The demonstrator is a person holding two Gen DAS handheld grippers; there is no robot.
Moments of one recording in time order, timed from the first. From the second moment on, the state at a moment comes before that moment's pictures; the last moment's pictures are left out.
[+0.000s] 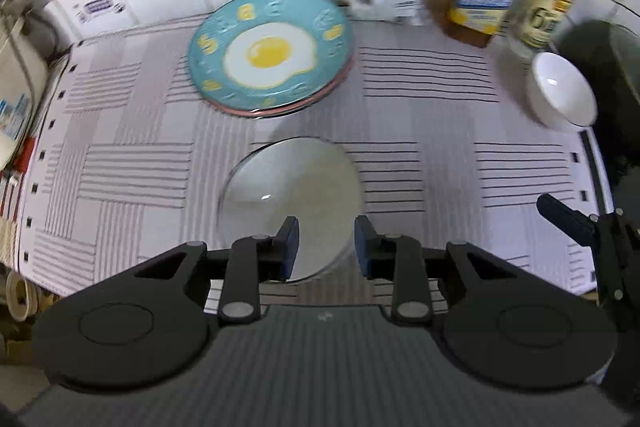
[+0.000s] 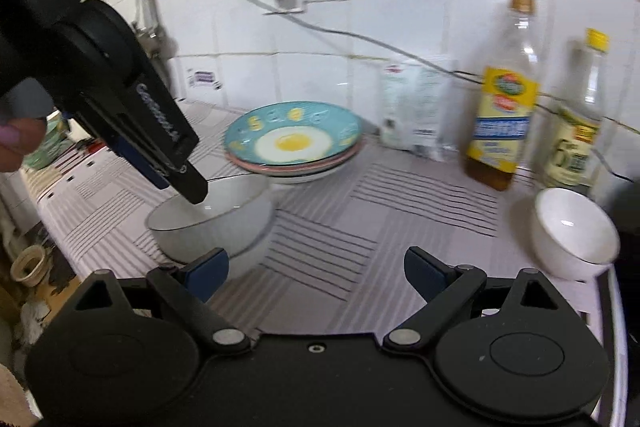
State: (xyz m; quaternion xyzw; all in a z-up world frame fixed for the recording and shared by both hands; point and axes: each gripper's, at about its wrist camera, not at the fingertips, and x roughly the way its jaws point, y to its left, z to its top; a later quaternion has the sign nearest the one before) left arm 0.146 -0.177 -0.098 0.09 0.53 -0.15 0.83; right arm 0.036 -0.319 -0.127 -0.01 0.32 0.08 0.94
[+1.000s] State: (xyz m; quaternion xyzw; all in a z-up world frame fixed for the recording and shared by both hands) left arm 0.172 -0.361 -0.107 0.14 0.45 -0.31 0.83; right arm 0.037 -0.464 -0.160 0.08 0.27 -0.14 0.95
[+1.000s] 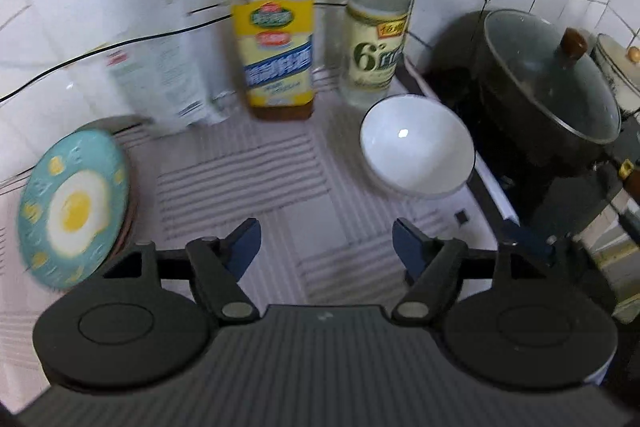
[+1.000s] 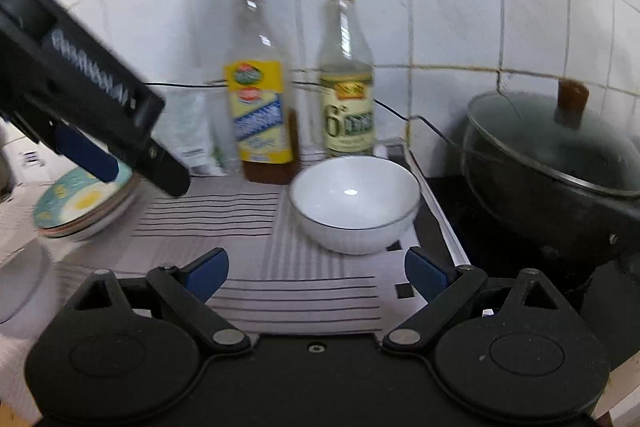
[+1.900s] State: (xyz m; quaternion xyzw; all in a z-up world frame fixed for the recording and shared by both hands) left arm 0.238 -0.453 -0.197 0.10 0.47 -0.33 0.81; right arm 0.129 -0.507 -0.210 0.09 0.30 -0.19 0.93
